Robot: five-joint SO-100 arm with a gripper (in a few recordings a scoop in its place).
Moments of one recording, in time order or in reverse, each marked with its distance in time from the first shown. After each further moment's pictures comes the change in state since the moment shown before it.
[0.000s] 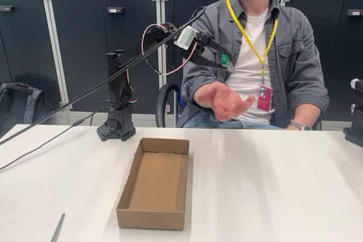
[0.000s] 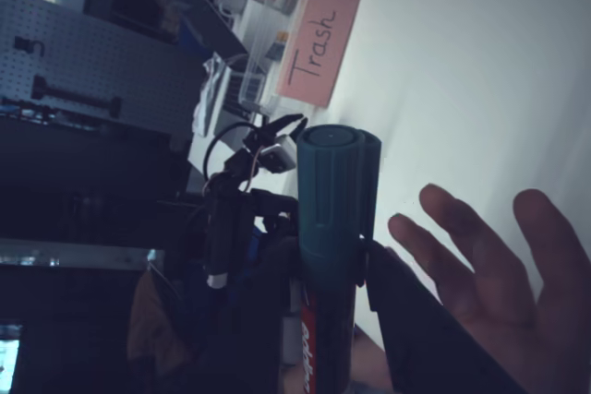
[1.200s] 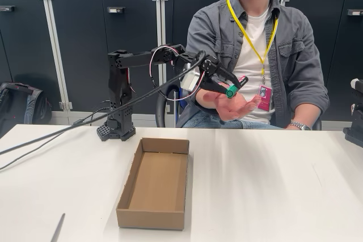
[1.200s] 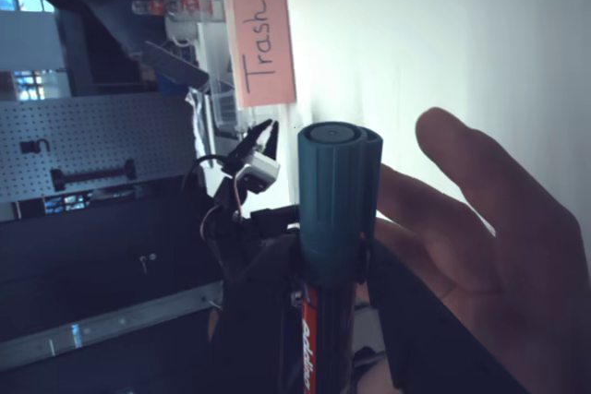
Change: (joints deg) arm 1.7 -2.9 15.9 -12.1 21.5
